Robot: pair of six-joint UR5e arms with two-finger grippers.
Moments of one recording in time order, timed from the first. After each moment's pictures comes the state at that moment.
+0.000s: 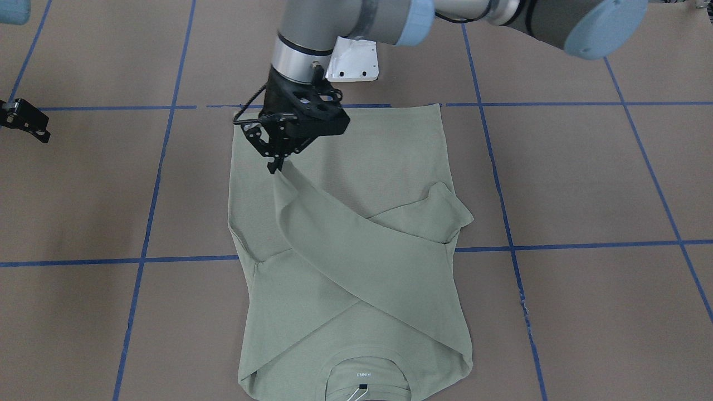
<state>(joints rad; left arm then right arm) -0.51 -2.64 -1.48 -1.74 -1.69 -1.72 1.12 -1.62 2.07 -1.71 2.25 0.59</state>
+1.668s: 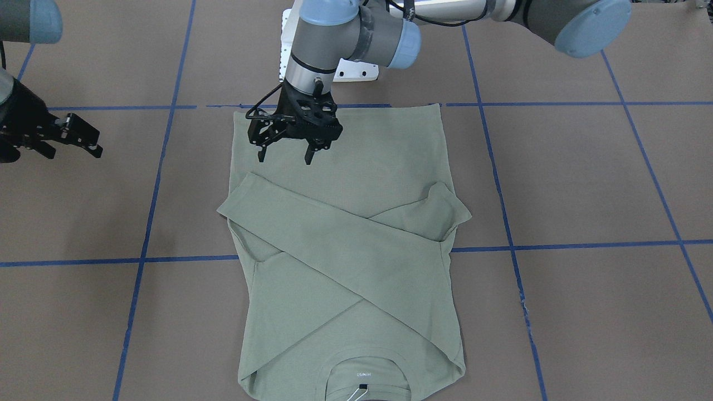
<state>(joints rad) -0.46 -2.41 -1.62 -1.85 -1.67 -1.49 0.96 -1.52 2.01 -1.44 2.25 0.93</state>
